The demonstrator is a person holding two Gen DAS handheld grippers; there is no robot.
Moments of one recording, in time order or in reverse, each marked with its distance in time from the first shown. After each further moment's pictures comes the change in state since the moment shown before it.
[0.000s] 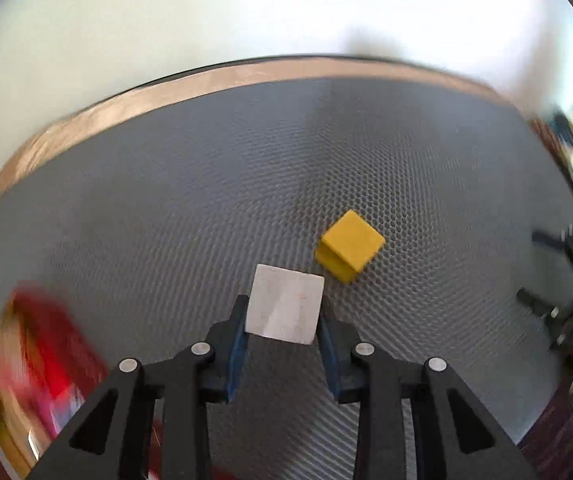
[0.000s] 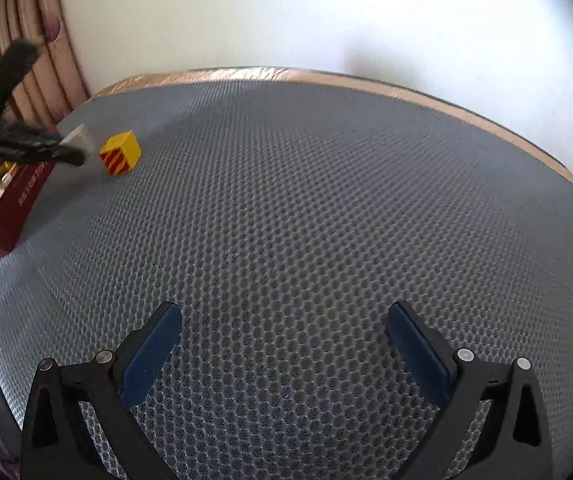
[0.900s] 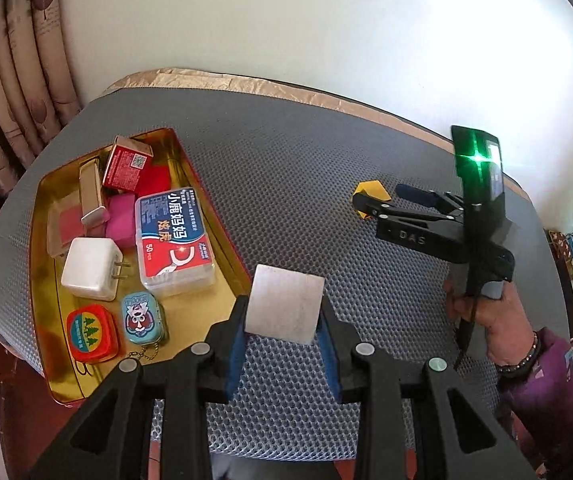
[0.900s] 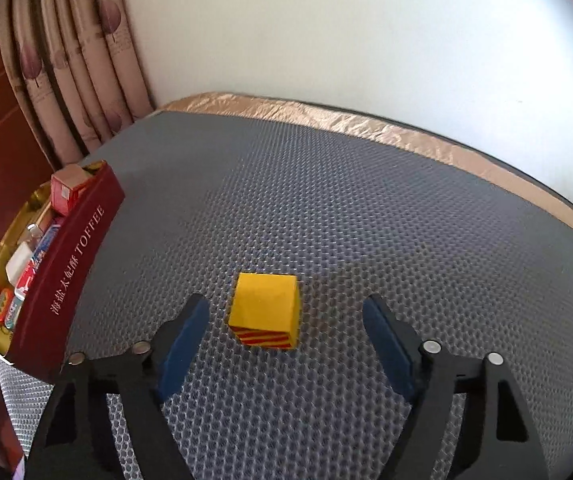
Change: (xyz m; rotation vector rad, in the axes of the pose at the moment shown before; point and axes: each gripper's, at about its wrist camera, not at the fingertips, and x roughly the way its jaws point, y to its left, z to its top) left arm -0.117 0.004 -0.128 -0.357 -0.158 0.066; right arm 0.081 0.138 0.103 -0.148 -0.047 0.200
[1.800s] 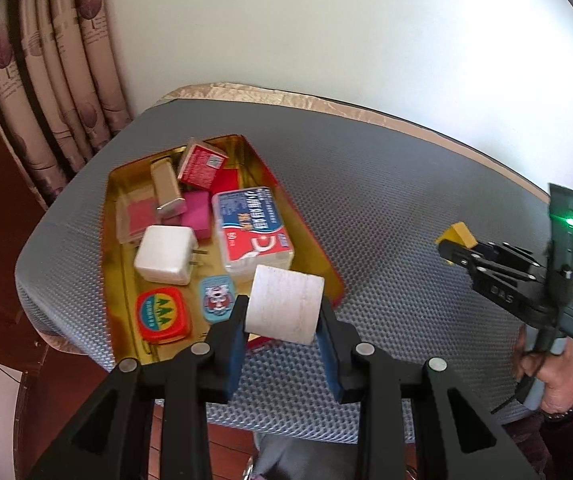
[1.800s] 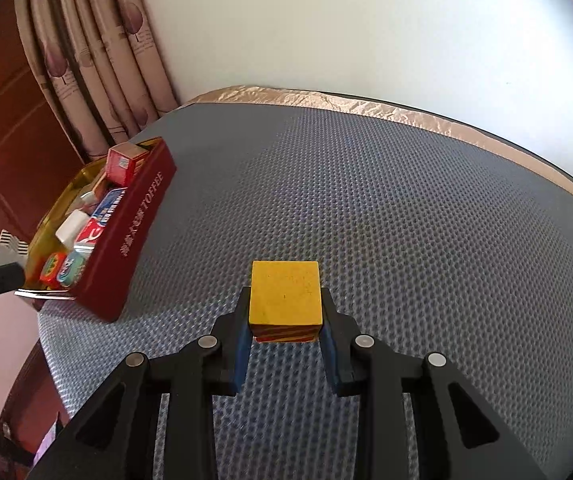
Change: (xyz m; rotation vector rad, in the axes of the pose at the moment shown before) left arm -0.033 0.029 -0.025 -0.023 -0.077 0.151; right arm -0.053 0.029 -0.045 0.029 0.003 0.060
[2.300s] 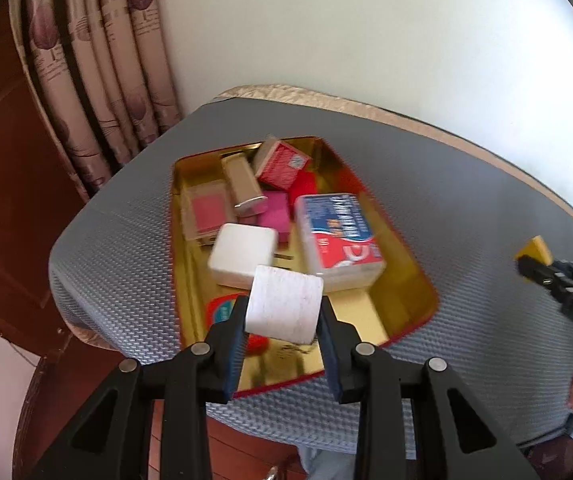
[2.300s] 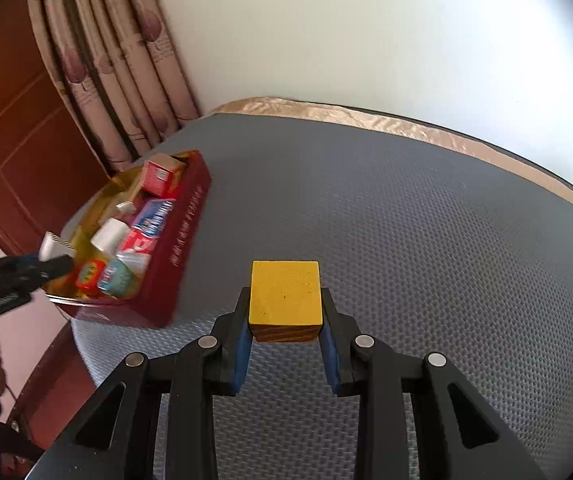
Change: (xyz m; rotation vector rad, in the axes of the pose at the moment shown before) left arm 0.014 0.051 -0.004 -0.084 -0.031 0.135; right arm -0.026 0.030 0.010 -0.007 -0.023 0.052
